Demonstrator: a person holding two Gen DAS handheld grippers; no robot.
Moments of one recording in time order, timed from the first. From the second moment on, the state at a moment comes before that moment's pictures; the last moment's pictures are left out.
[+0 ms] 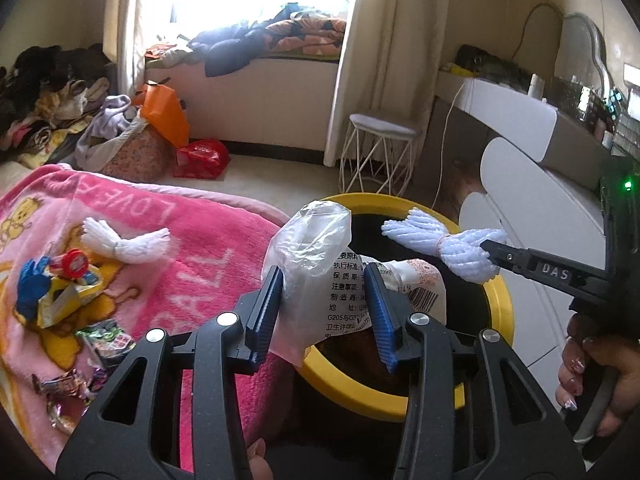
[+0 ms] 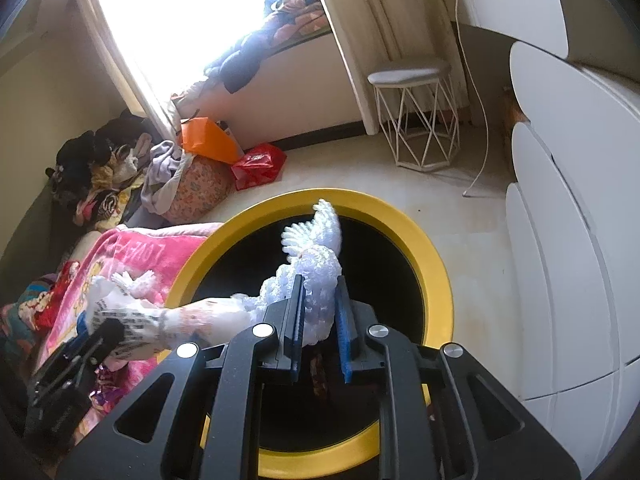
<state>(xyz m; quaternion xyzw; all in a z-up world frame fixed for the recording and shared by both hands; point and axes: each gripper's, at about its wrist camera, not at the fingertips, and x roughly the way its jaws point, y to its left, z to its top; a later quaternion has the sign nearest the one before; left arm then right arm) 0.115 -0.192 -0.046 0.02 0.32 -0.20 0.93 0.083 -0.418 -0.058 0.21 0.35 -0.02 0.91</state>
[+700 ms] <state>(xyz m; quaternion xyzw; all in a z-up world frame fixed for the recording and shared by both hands) 0.107 -0.119 -0.021 -0.08 0.27 -0.12 0.95 0.072 -0.363 -0.031 0.16 0.29 0.03 0.94</state>
